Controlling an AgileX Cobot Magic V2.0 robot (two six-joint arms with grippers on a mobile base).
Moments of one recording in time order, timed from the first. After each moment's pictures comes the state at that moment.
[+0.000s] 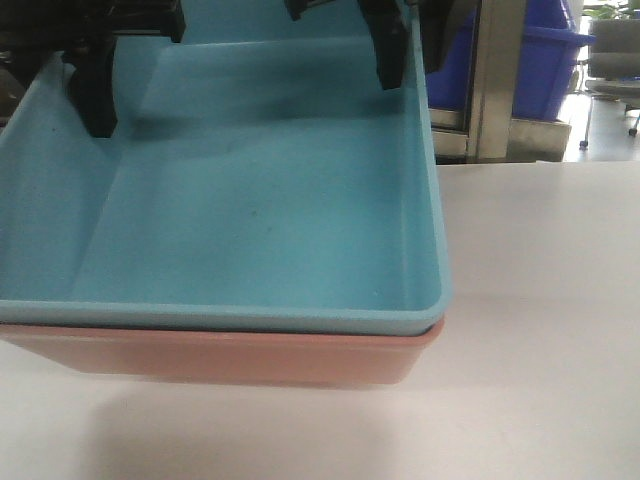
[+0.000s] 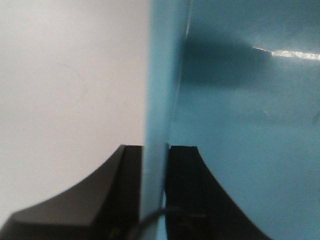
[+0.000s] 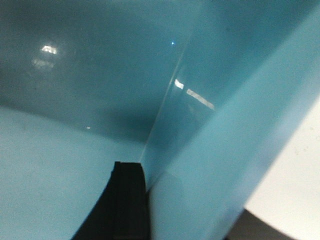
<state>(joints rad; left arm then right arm) -0.56 1.57 -1.30 0.24 0.88 -0.62 0.77 1.78 -1.67 -0.47 1.07 0.63</state>
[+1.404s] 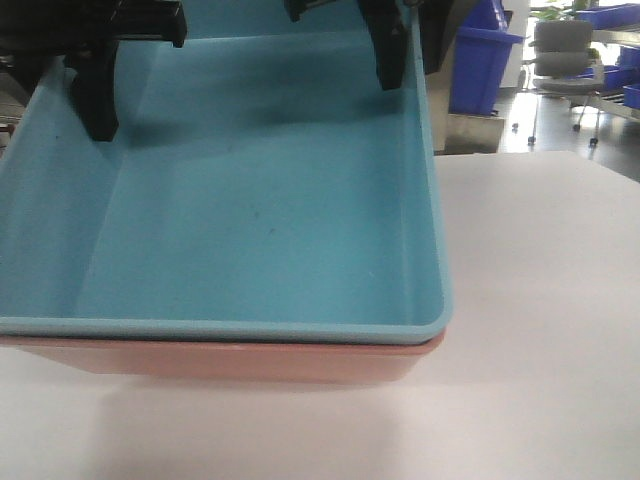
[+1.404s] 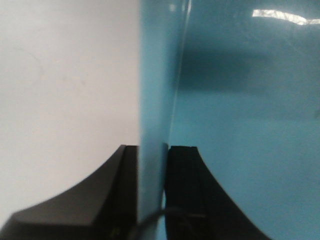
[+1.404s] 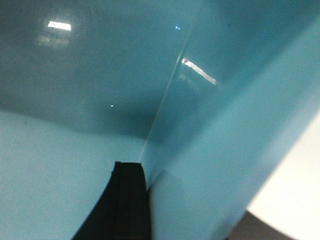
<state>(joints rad) -0.56 1.57 -1.30 0.24 0.89 -0.62 0.78 1.78 -1.67 -0.47 1.07 0.63</state>
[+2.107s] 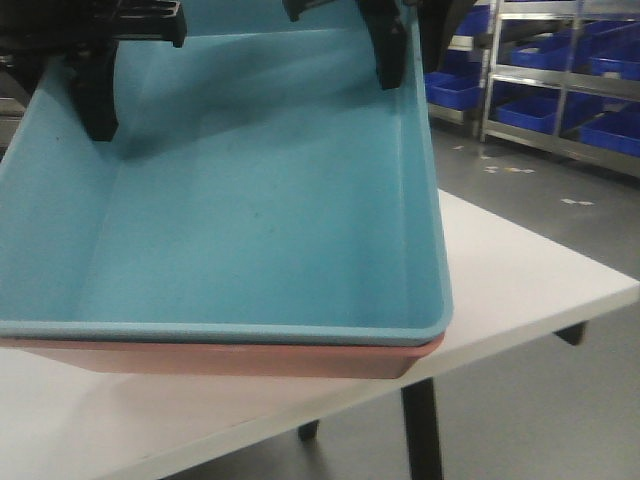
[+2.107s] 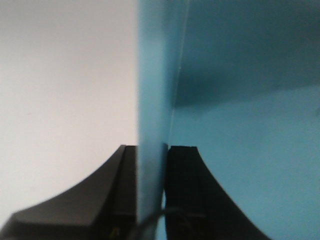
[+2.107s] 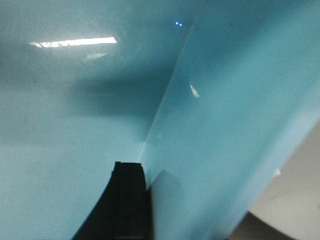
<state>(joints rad) -0.56 1.57 -1.30 0.24 0.89 -0.62 0.78 1.78 -1.67 -0.48 1.07 0.63</state>
